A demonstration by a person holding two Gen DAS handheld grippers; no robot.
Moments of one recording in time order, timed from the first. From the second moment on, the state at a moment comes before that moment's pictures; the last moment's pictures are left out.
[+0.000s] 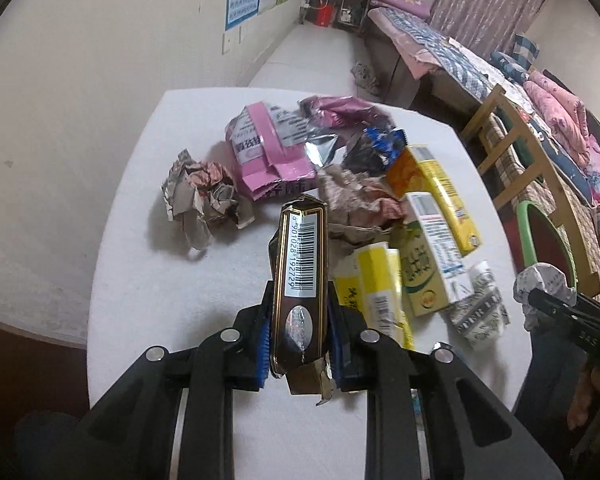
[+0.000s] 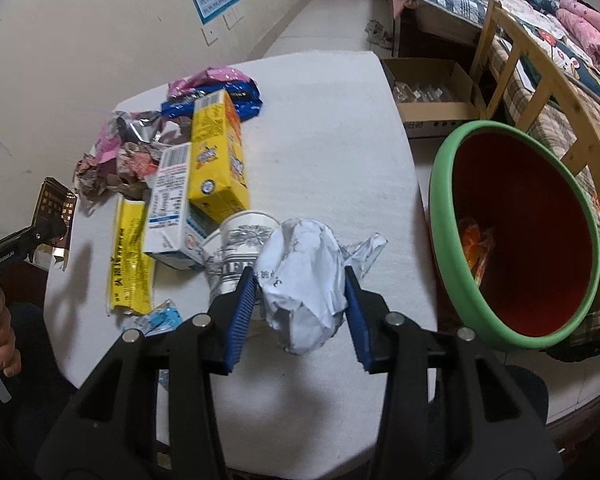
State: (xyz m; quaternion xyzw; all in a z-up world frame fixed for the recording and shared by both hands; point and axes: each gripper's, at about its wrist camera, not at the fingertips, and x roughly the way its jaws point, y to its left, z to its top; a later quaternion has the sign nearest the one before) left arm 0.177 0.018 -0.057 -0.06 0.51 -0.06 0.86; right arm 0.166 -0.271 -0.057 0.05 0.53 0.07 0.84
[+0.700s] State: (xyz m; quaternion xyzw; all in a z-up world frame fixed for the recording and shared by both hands) left arm 0.161 -0.084 -0.019 -0.03 0.49 -0.13 0.86; right arm 0.142 -0.338 -0.018 0.09 0.48 0.04 0.87
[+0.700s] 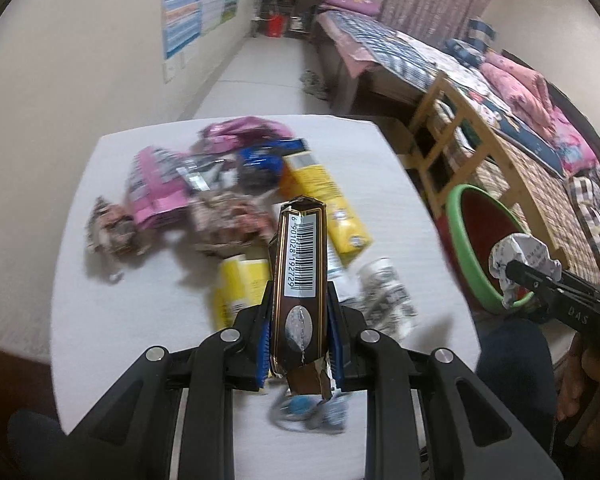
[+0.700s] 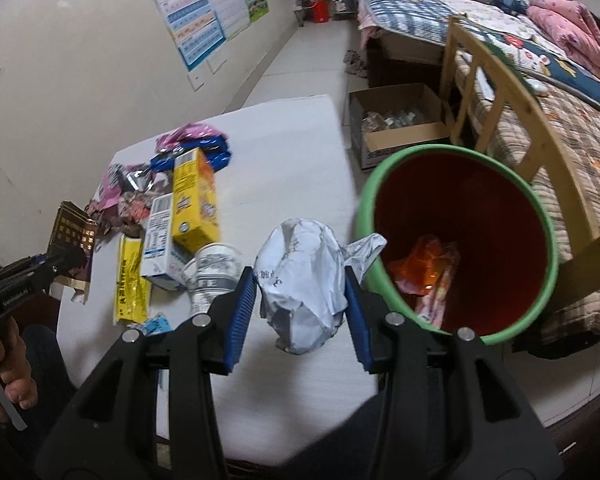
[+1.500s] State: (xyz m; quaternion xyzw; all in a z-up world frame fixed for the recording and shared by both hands) left arm 0.204 -0.284 -0.007 0.01 0.48 -0.29 0.83; right arm 0.159 -0.468 -0.024 0.11 0.47 -0.05 0.88
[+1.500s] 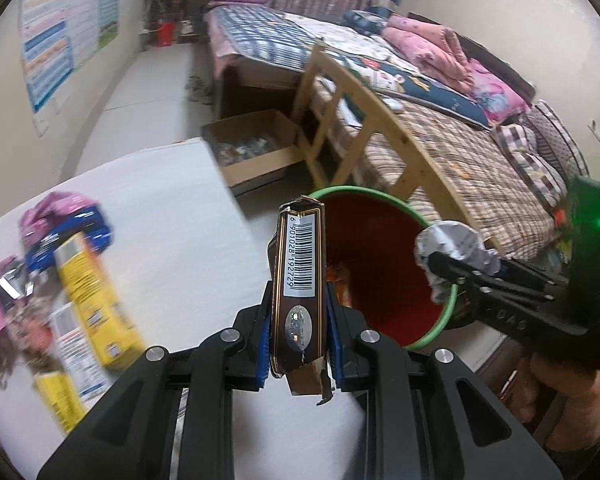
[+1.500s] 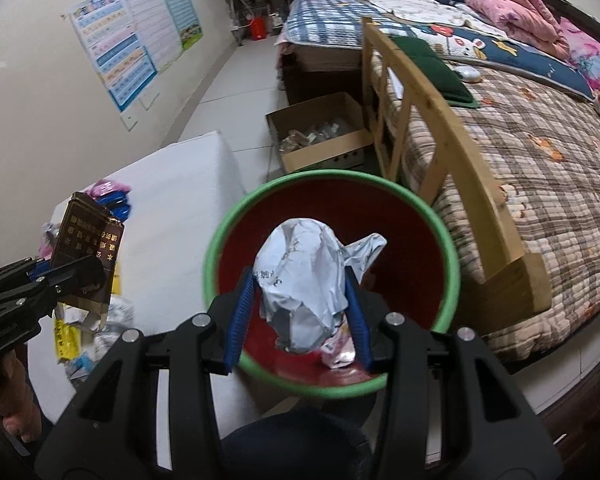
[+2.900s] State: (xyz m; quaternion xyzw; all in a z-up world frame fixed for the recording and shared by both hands) left arm 0.230 -0.294 -0.011 0.01 0.48 -0.24 0.85; right arm 0.169 -0.471 -0.045 0.11 0.48 -0.07 0.87
